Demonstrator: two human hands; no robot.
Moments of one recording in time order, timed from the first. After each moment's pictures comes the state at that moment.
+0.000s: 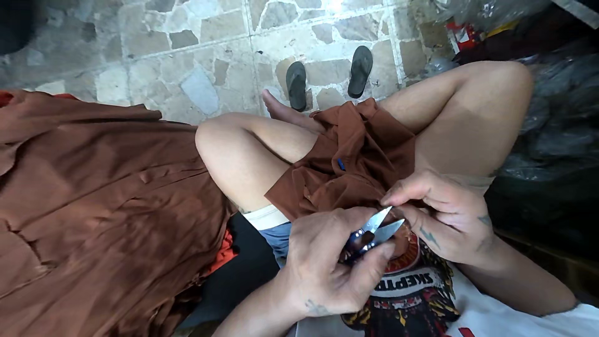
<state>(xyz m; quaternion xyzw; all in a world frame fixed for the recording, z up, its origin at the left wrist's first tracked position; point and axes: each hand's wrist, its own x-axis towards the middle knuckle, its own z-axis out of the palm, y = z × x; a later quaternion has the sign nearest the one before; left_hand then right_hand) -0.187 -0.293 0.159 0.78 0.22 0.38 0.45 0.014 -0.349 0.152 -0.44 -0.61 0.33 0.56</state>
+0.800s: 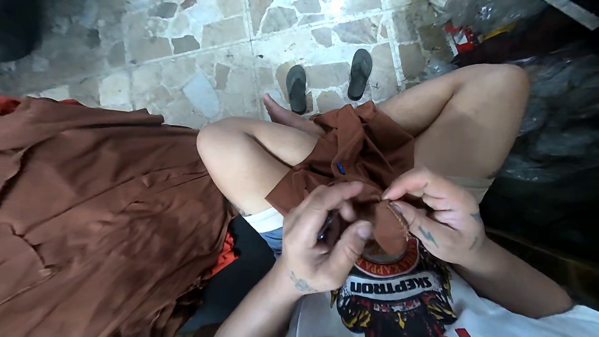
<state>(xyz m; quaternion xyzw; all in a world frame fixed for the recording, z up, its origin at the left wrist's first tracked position) -0.185 -0.278 0.147 0.72 0.21 0.41 0.52 0.008 -0.351 0.148 -0.46 -0.57 0.35 0.58</state>
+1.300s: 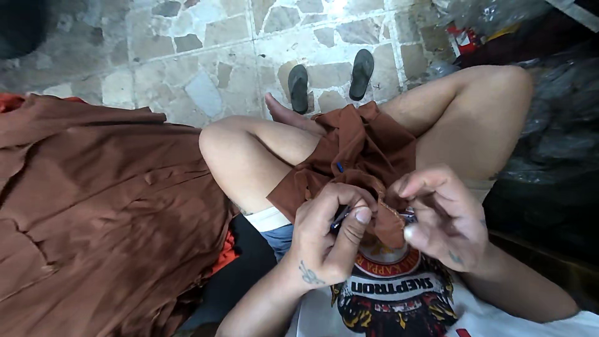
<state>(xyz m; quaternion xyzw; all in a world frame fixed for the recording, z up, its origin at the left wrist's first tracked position) -0.177 -0.275 0.147 0.72 0.19 0.39 0.54 0.011 -0.357 0.143 -0.43 -0.56 0.38 0.60</state>
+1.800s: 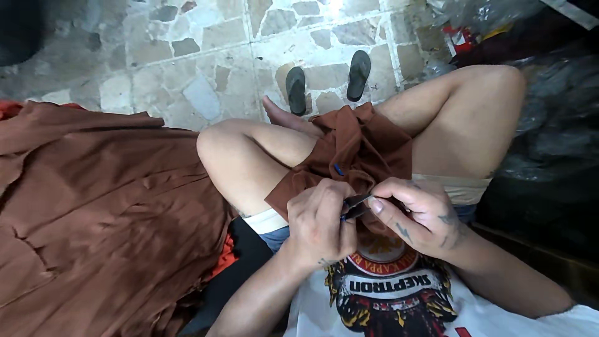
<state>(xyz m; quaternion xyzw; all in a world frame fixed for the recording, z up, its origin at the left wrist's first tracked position) -0.174 -0.265 0.129 0.86 0.25 0.38 0.22 0.006 -0.347 0.137 -0.52 -0.63 0.26 0.51</state>
